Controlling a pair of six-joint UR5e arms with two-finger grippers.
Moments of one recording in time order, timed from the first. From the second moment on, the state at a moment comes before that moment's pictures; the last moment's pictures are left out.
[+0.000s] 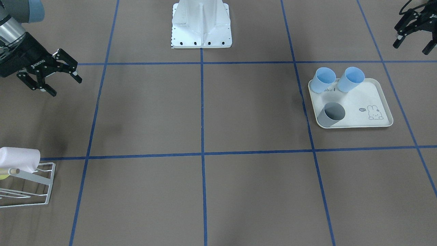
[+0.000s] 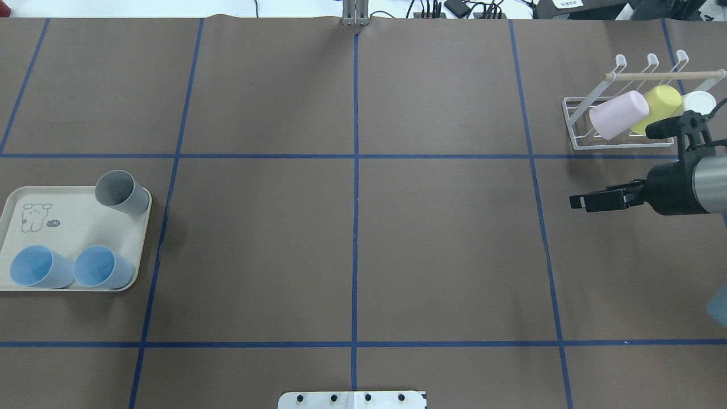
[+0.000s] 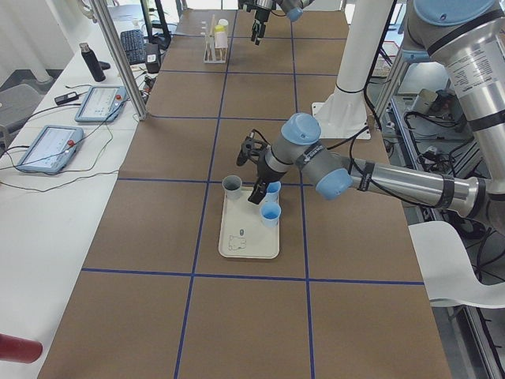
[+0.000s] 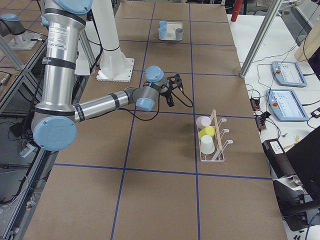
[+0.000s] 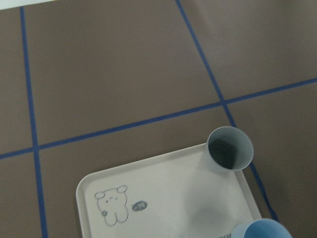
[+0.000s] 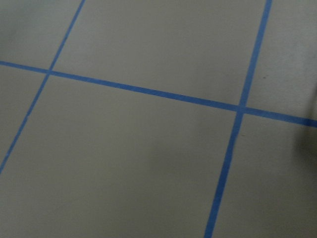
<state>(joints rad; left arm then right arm) -1.26 -1.10 -2.16 -2.23 -2.22 -0.53 0.86 -1.70 1.99 -0.73 2.11 0.89</state>
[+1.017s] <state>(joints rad) -1.10 -1.22 -1.97 -2.27 -2.27 -0.60 0.87 -1.71 1.96 -0.73 2.09 0.91</state>
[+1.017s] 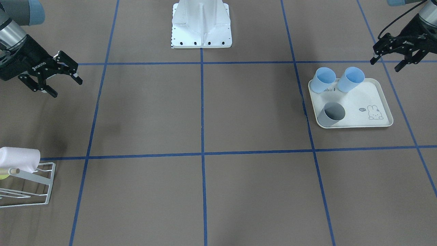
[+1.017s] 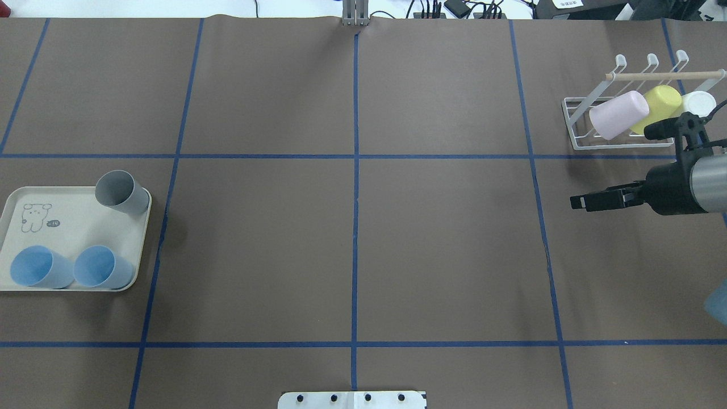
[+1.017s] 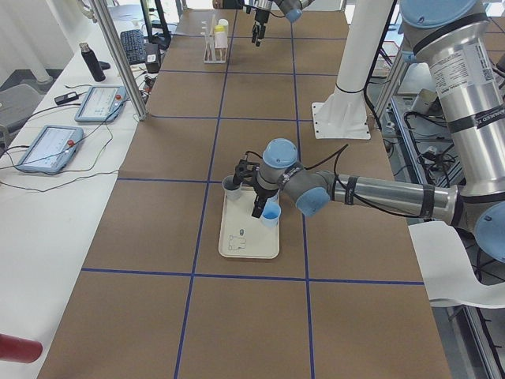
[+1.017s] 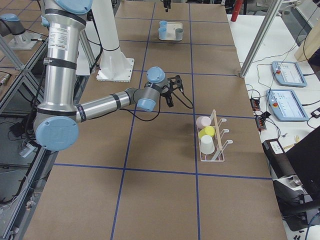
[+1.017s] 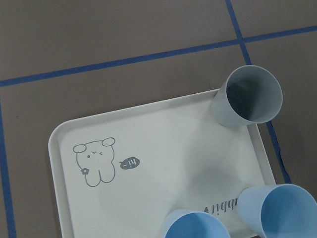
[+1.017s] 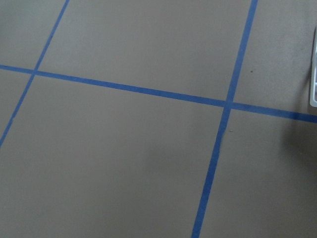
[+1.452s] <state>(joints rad) -1.04 -1.28 -1.88 -2.29 -2.24 -0.62 0.87 -1.71 1.95 -0.72 2.06 0.96</state>
